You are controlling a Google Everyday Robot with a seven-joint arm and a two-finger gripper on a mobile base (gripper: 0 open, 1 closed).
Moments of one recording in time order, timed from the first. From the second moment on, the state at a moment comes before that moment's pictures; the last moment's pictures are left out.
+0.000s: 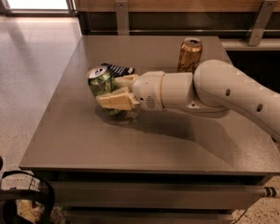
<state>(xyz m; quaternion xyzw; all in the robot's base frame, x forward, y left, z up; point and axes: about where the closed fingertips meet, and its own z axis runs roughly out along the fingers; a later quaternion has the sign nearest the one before) 0.534 0.069 0.874 -0.45 0.65 0.36 0.49</state>
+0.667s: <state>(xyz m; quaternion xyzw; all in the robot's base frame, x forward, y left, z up) 0.537 0.044 0.850 -0.42 0.68 0.36 0.49</state>
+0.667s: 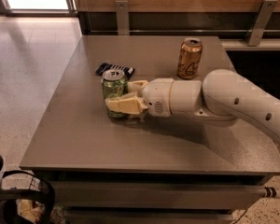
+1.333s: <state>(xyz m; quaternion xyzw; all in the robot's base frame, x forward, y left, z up) 0.537 0.044 0.853 -0.42 0.68 0.36 0.49</state>
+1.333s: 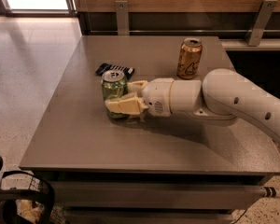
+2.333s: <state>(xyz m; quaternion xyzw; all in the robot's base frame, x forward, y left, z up) 0.535 0.049 0.854 -0.42 0.67 0.36 0.49</state>
